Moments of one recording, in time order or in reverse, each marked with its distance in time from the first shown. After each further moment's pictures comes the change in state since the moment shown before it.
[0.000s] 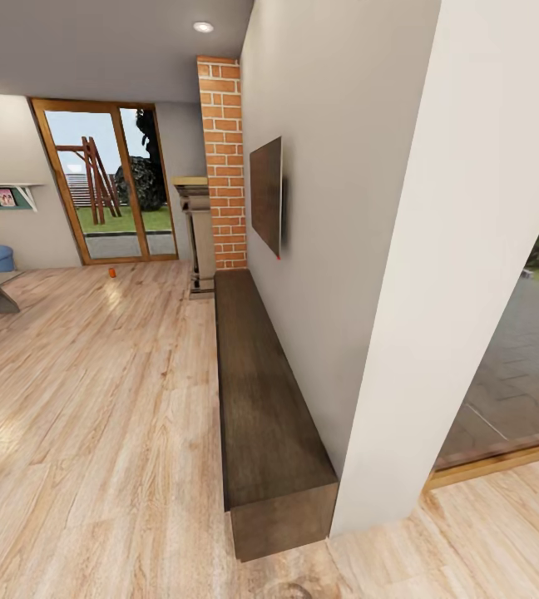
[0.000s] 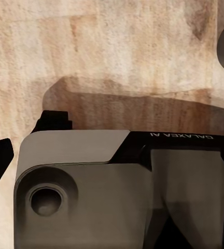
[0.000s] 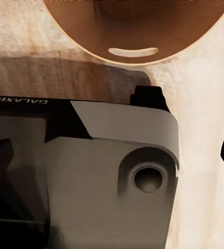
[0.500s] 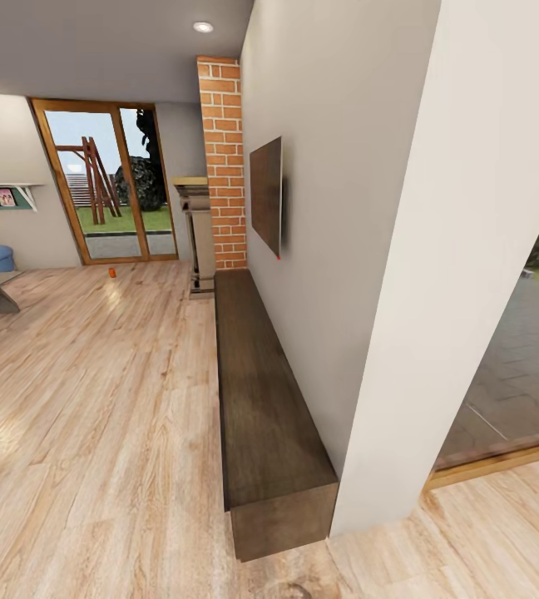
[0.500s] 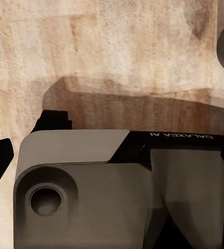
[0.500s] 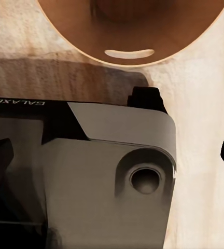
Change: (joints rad) left arm 0.000 0.000 0.000 0.001 0.000 0.000 0.000; right arm 0.000 -0.004 -0.001 0.000 0.001 -0.005 -0.001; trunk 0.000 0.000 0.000
